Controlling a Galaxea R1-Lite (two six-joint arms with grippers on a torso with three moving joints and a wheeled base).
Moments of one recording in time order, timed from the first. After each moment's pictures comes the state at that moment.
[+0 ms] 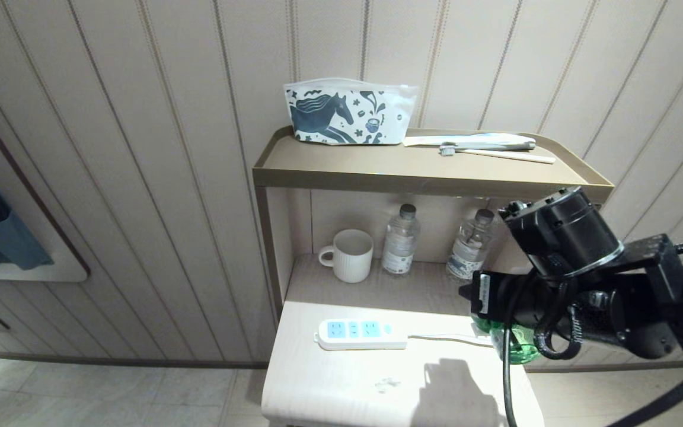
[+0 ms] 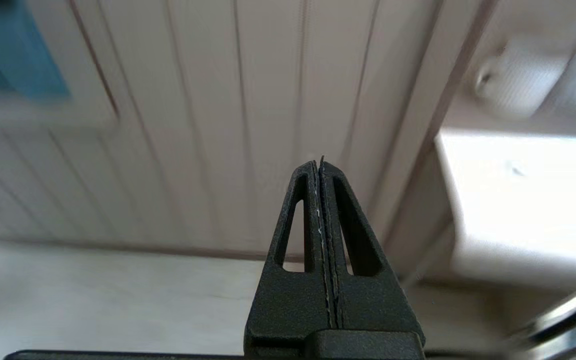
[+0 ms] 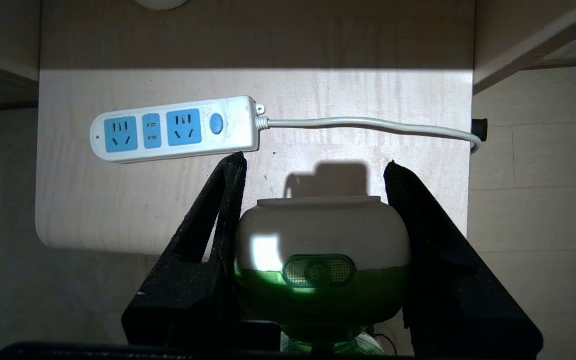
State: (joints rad) left arm 0.00 0.00 -0.01 0.02 -0.01 0.02; right arm 0.62 1.54 -1.01 0.19 -0.42 0.61
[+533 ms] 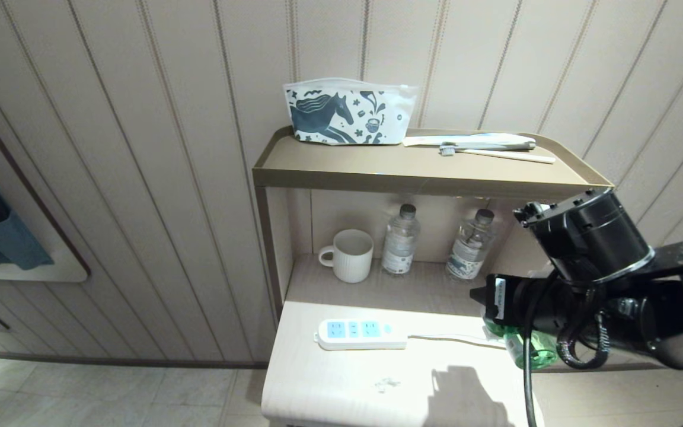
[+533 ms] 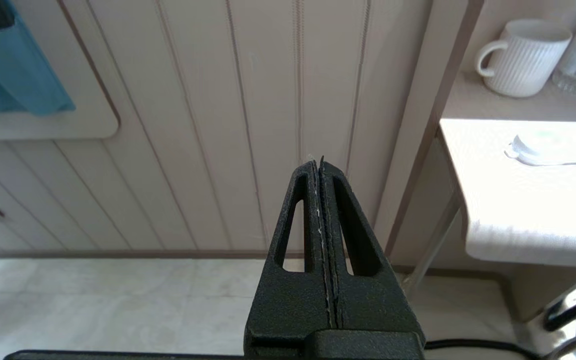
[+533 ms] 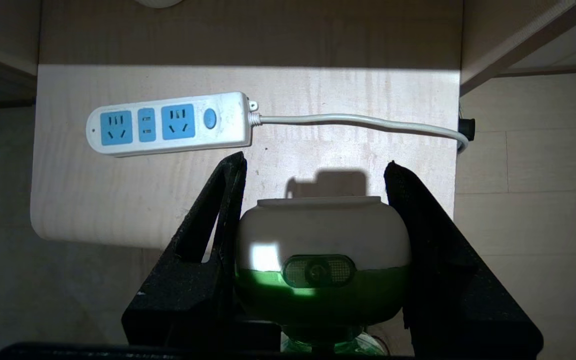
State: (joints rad) left arm 0.00 0.00 -0.01 0.05 -0.03 0.05; right arm 0.62 1.49 -0.98 0.19 -0.42 0.59
